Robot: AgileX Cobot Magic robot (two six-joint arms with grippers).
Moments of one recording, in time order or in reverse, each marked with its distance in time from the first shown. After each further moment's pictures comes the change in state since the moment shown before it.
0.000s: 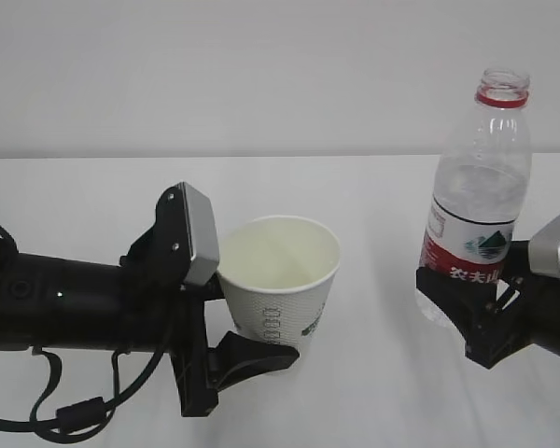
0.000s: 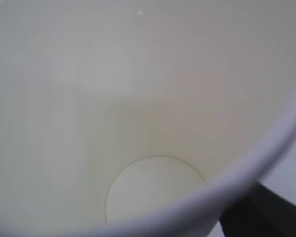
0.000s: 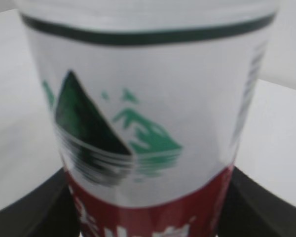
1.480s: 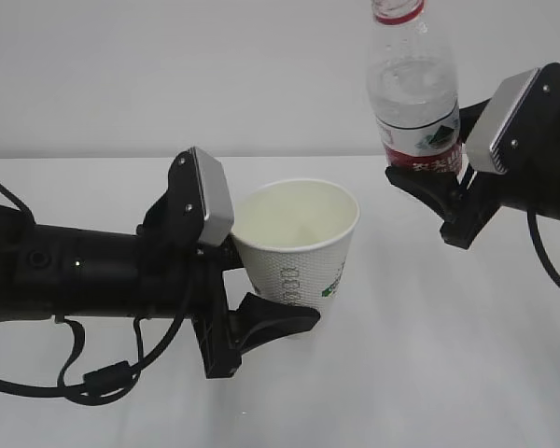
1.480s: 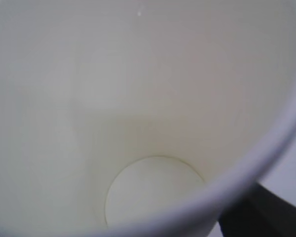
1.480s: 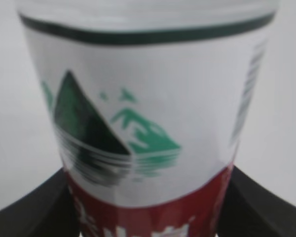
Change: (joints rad) left arm -0.006 0.010 -0.081 -0.003 -0.024 -0.042; right arm 0.000 -0.063 -0.433 -0.348 0.300 -0.060
